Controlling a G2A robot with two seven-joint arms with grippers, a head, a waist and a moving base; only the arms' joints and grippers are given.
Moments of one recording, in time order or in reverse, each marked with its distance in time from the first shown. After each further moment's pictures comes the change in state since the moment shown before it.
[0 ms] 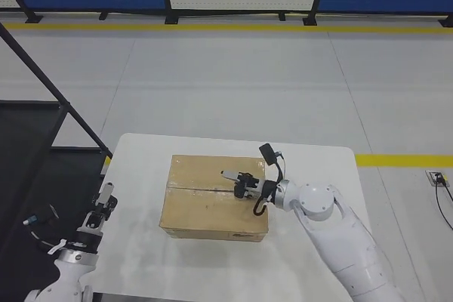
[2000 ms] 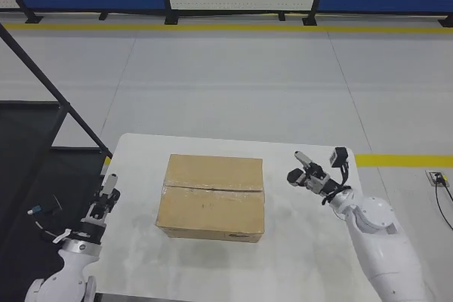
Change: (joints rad) left arm -0.057 0.018 0.030 0.013 0.006 0.056 0.008; right arm -0.099 0.096 0.316 0.167 0.261 -0.265 -0.023
